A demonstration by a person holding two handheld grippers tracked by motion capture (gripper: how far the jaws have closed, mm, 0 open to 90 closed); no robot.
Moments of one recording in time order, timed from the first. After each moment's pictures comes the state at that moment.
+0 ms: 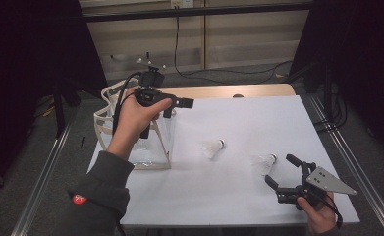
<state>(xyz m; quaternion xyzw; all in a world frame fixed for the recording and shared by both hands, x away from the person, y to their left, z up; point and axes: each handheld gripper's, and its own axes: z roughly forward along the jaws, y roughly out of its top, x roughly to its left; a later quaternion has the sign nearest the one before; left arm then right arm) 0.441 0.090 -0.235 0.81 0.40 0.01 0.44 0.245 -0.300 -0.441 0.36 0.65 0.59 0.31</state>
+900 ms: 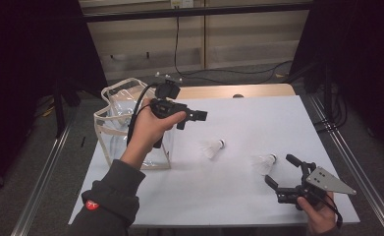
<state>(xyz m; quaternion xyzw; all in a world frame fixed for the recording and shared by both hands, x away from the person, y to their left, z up) 0.429 0.063 -0.262 0.82 0.37 -0.01 0.44 0.245 -0.300 -0.441 0.36 0.65 0.59 0.31</state>
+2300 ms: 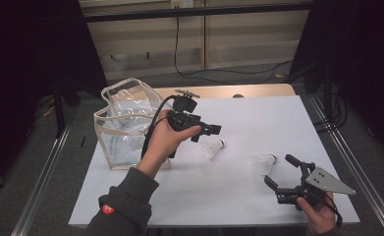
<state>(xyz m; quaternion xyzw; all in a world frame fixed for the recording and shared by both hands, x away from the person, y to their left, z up) 0.418 0.030 -0.295 0.84 0.34 -0.02 0.43 0.245 -0.299 -0.441 0.36 0.65 0.59 0.31</state>
